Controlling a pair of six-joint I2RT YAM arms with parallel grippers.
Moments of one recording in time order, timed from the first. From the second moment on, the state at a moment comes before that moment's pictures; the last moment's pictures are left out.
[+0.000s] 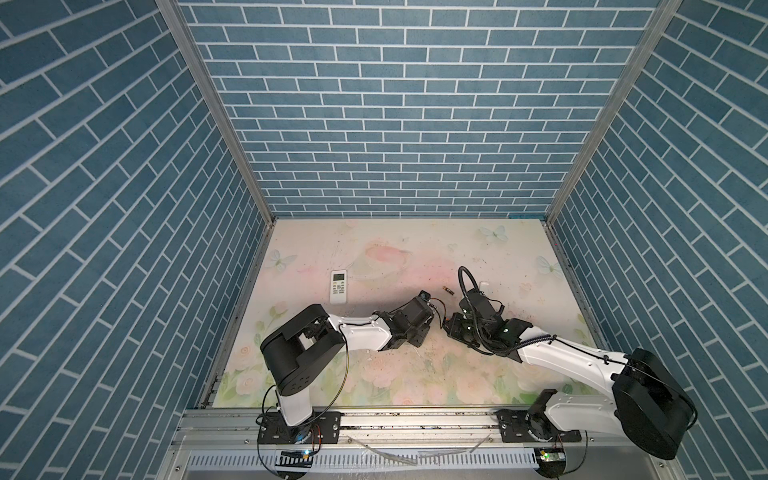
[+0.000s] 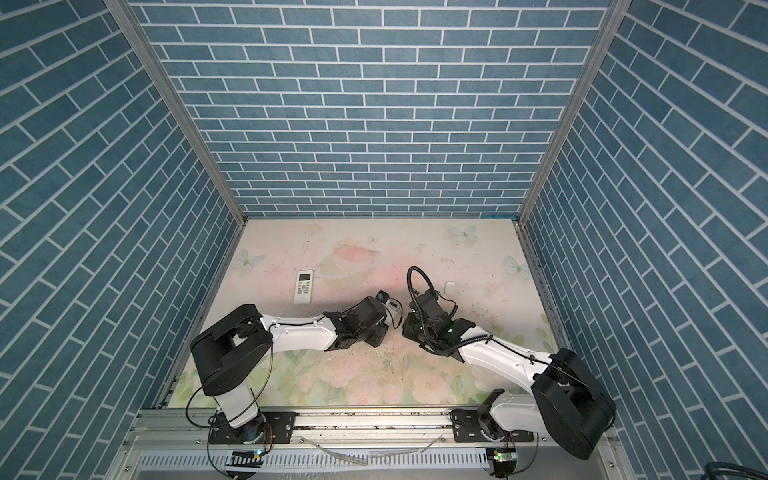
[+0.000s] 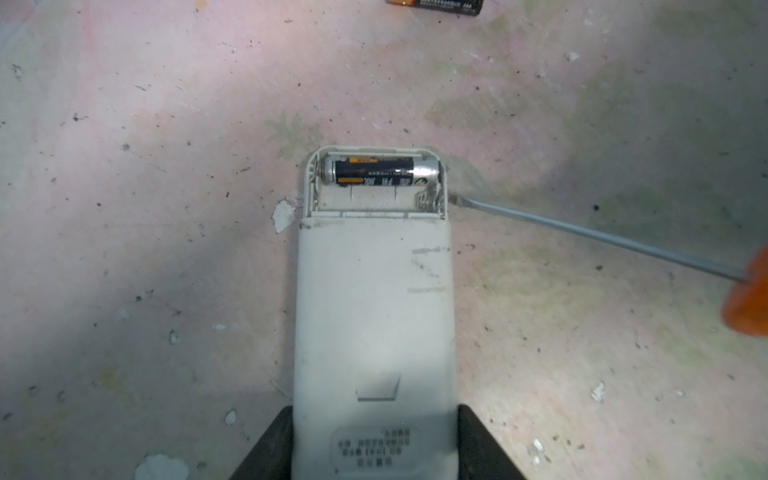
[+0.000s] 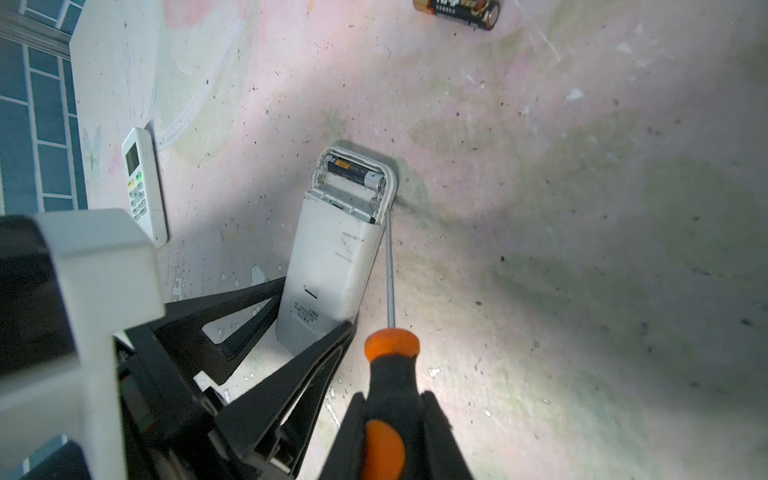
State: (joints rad) left arm -0.95 1.79 0.88 -0.09 -0.16 -0.33; right arm 0.79 1.26 0.60 -0.21 -0.03 0.99
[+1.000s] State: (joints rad) left arm -0.95 1.79 0.88 -0.09 -0.16 -0.33; right arm 0.79 1.35 0.61 -0.07 -0.08 1.01
